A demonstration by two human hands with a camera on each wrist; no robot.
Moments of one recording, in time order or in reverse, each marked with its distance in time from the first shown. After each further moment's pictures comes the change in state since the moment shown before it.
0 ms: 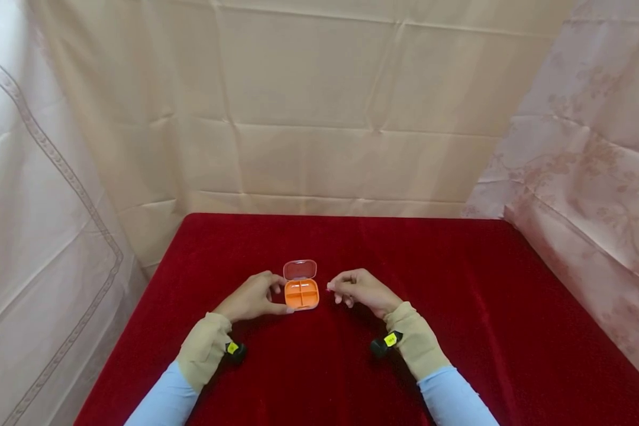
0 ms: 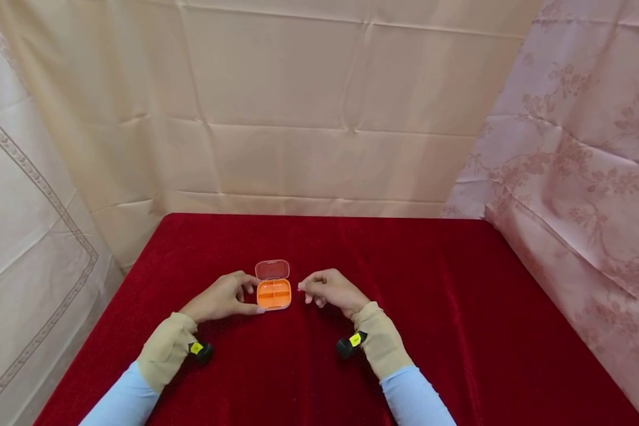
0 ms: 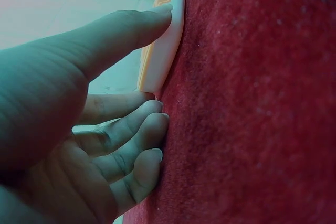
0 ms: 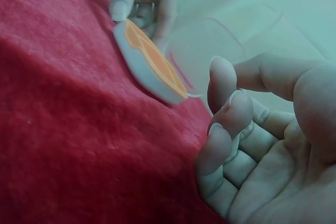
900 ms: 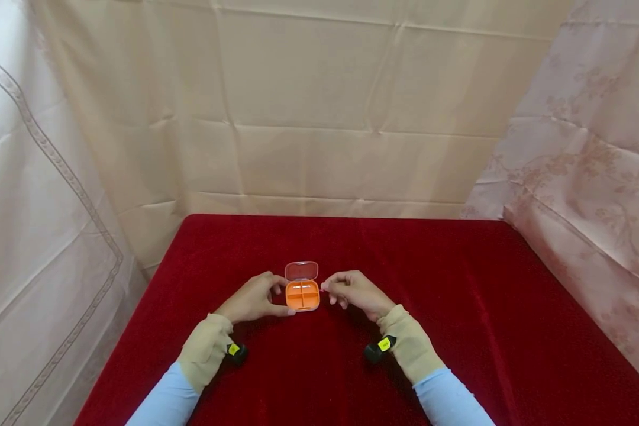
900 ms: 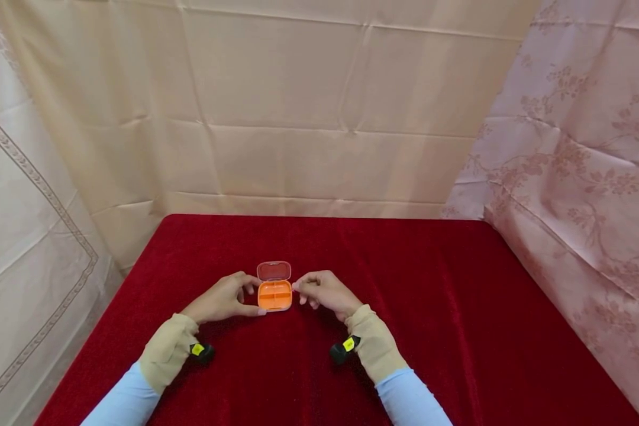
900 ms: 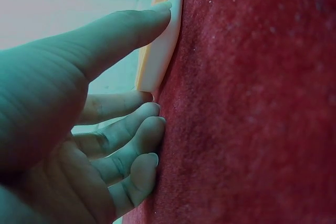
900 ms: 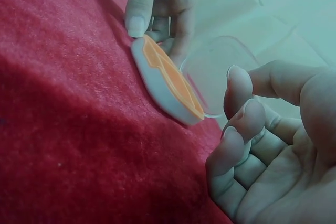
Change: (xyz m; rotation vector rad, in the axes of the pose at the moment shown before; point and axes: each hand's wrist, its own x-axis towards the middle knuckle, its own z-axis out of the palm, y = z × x) left_hand 0.000 0.001 0.003 0.025 0.017 0.019; right_hand 0.003 -0.001 0.015 -0.011 0.037 -0.027
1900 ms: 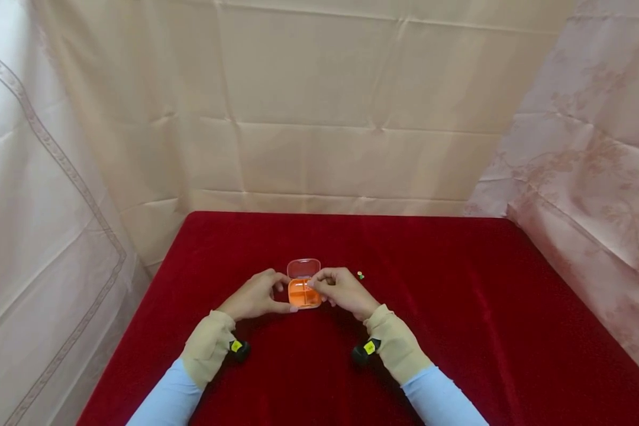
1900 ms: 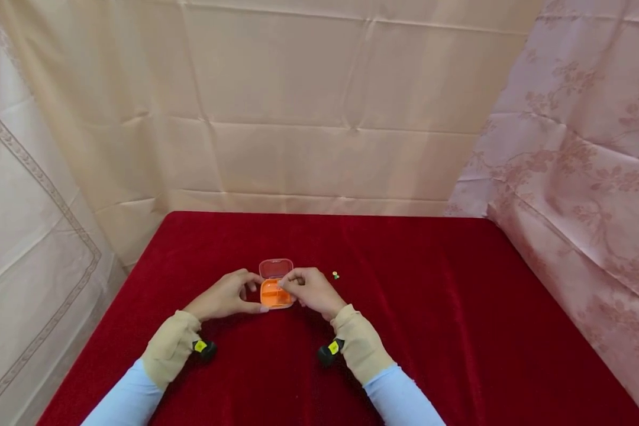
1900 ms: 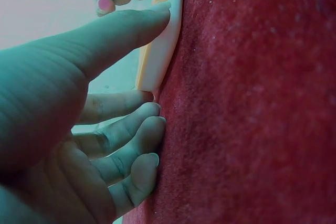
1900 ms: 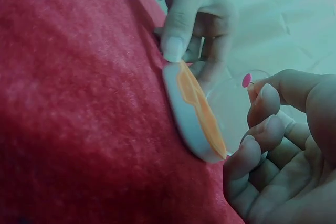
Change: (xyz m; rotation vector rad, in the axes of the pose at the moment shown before) left_hand 0.002 0.002 -0.002 -0.010 -0.029 -0.025; right_hand 0.010 -0.016 0.030 -0.112 0.056 -0.048
